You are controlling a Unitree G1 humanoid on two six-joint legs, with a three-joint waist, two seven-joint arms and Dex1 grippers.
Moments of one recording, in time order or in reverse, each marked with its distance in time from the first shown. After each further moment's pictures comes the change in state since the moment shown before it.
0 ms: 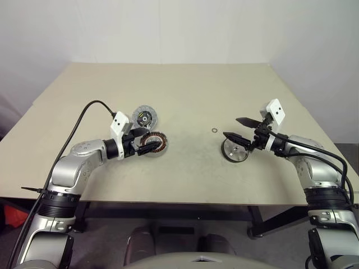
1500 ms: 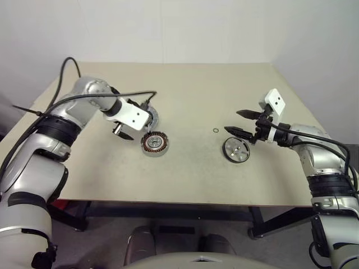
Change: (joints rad) left arm -0.728 0.194 -0.566 0.661 0.818 -1.027 -0.589; right arm -0.127 -0.066 0.041 0.070 -0.045 -0.003 0.066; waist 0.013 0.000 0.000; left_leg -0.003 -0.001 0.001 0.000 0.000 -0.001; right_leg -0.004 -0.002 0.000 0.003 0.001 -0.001
